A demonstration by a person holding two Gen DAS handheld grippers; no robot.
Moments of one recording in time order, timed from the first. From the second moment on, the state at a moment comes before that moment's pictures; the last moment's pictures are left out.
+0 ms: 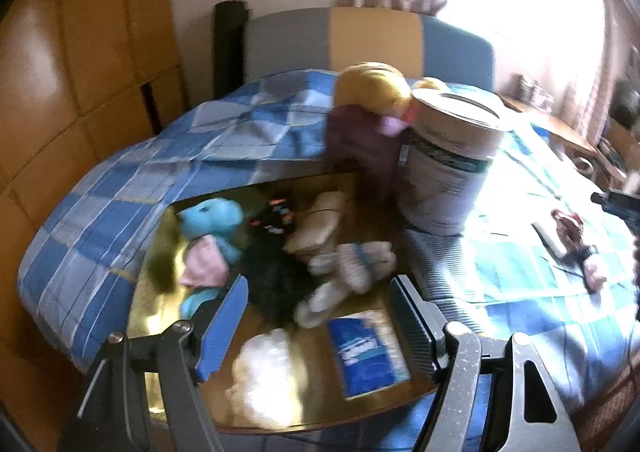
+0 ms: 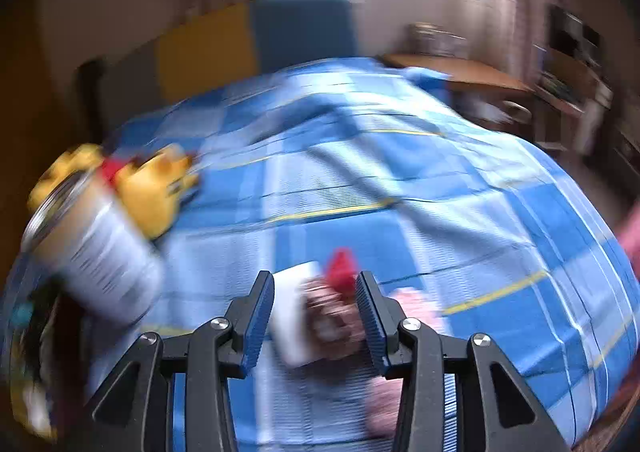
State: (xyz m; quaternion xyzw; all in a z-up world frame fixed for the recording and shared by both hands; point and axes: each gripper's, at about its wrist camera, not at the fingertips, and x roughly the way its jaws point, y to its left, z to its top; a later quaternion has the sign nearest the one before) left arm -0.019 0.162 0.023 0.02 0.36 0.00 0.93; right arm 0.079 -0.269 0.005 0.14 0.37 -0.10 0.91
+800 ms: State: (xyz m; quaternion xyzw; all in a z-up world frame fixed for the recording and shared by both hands) left arm 0.039 -0.055 -0.001 0.09 0.40 -0.27 0.87; right arm 0.042 -0.373 -0.040 0.42 0.35 -0.17 0.82
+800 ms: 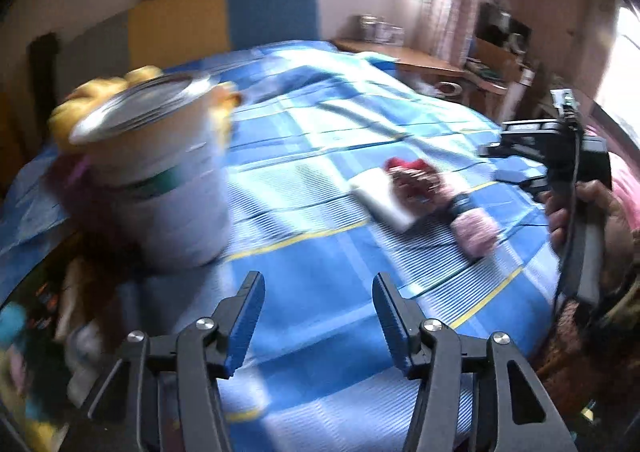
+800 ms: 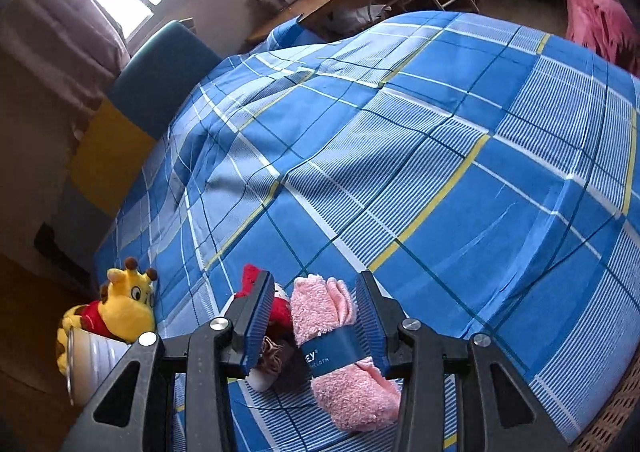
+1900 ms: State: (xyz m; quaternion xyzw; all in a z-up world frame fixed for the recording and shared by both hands) left arm 0.116 -0.152 -0.044 0.02 0.46 -0.32 0.83; right arm 0.047 -0.372 -0.044 0.45 0.35 -0.12 0.81
